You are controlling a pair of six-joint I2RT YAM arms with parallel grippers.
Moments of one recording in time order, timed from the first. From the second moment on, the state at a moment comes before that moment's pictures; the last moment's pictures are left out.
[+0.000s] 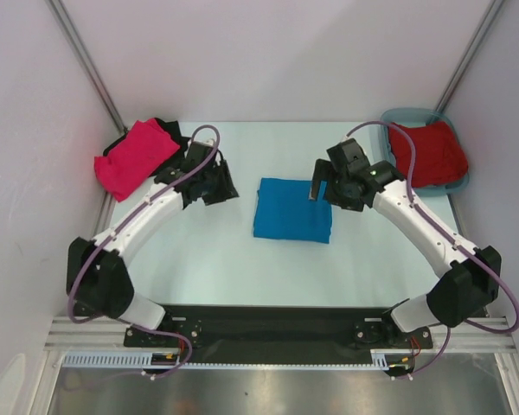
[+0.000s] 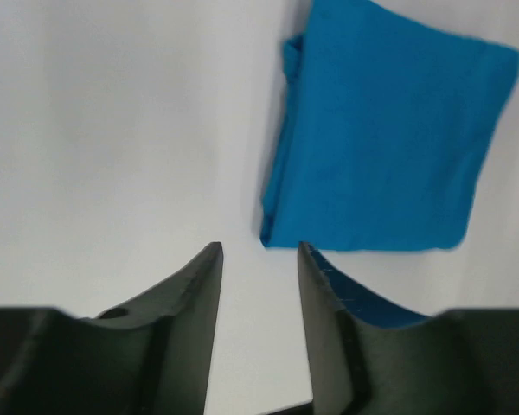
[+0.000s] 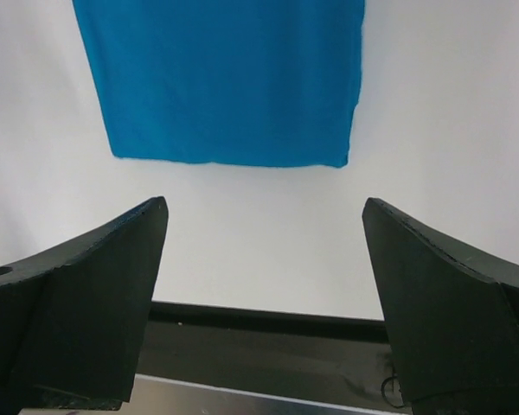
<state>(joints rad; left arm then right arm) -0.45 1.45 1.23 -0.63 0.00 -0.63 0.53 1.45 1.37 -0.88 0.15 0.66</state>
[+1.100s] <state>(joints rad) -0.33 2.01 1.41 -0.37 0.45 -0.52 0.20 1.69 1.67 -0.89 -0.05 0.48</state>
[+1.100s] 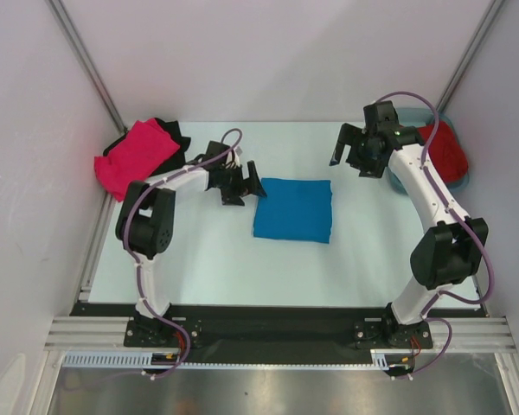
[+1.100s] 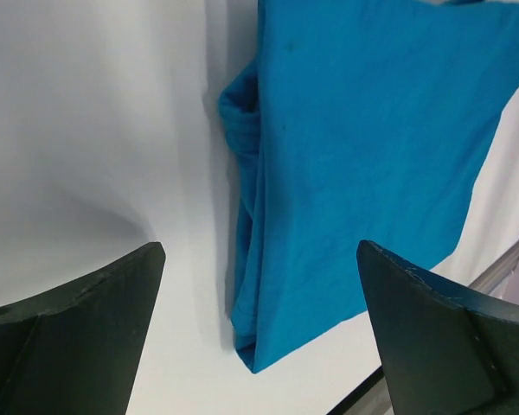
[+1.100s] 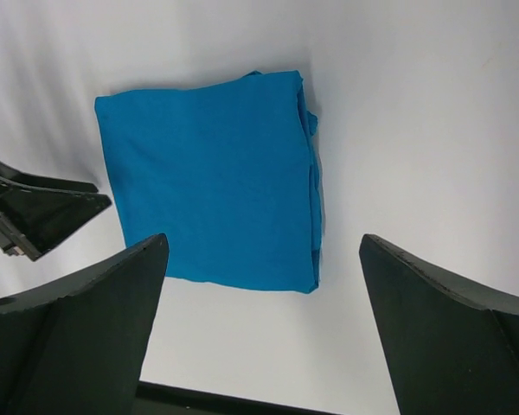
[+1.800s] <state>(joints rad) -0.33 2.12 1.35 -0.07 0.74 -0.60 0.19 1.69 1.67 -0.89 -0.07 0.49</state>
